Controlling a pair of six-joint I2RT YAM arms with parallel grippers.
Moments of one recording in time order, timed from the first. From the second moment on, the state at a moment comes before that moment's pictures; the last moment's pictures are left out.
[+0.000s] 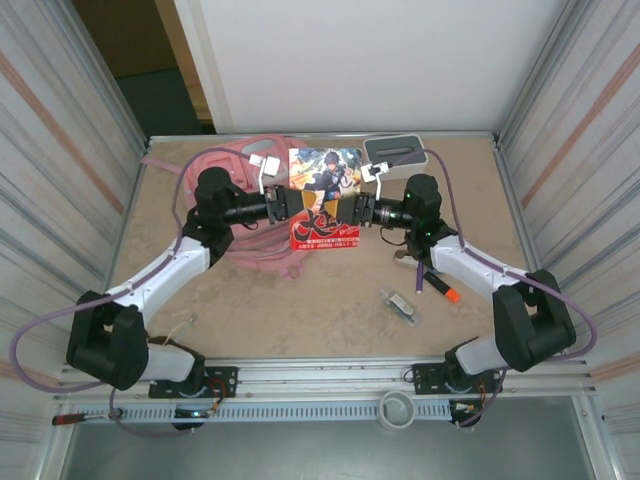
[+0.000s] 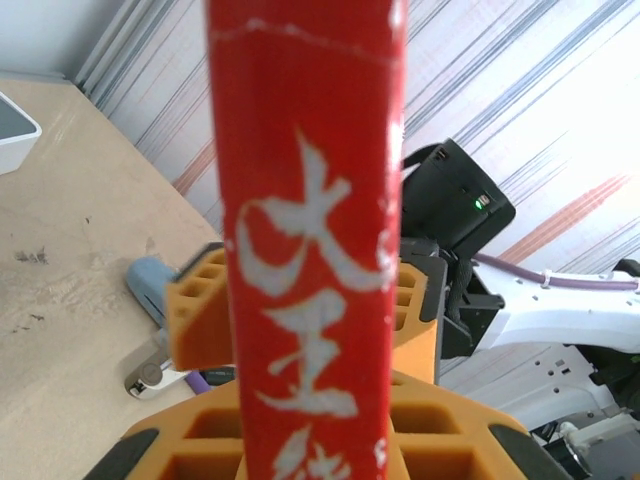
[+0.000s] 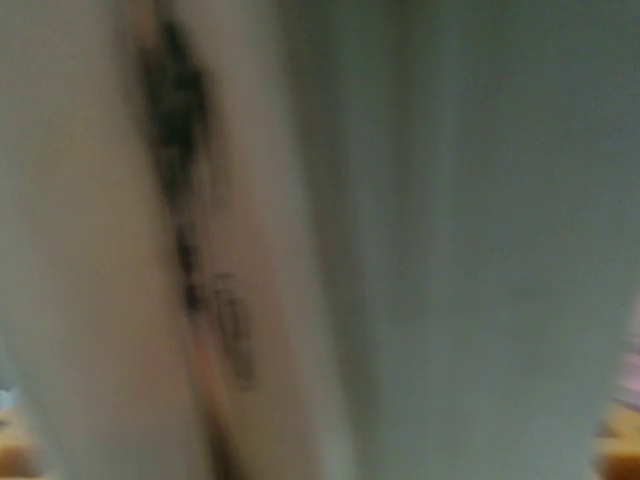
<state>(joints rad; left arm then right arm) -0.40 1.35 0.92 0.45 0.94 -0.76 0.43 1.43 0.83 0.63 -0.90 0.82</state>
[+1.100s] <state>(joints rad) -0.38 1.67 1.14 -0.50 0.09 0.57 0.20 1.31 0.81 0.08 -0.72 0.79</state>
